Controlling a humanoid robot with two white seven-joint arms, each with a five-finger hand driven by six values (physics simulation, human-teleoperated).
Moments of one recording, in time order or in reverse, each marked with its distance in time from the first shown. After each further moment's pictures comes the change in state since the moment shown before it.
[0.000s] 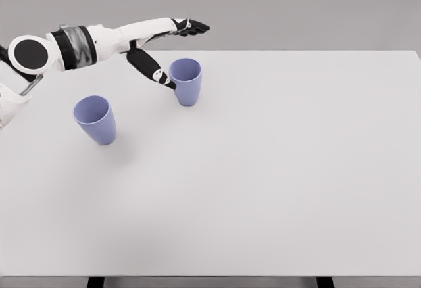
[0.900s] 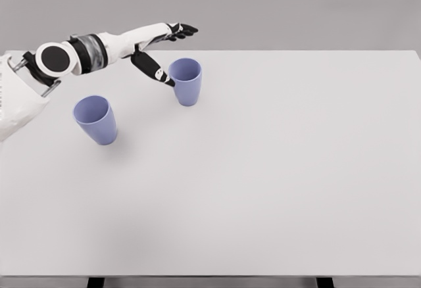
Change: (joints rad) left arm -0.026 -0.062 -0.097 0.158 -0.002 0.056 0.119; right arm 0.000 0.000 0.000 0.000 0.000 0.000 0.000
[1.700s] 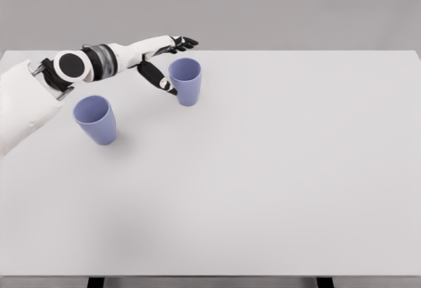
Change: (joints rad) left arm -0.008 -0.062 -0.054 0.117 0.000 0.003 0.008; right arm 0.000 0.000 0.000 0.000 0.000 0.000 0.000
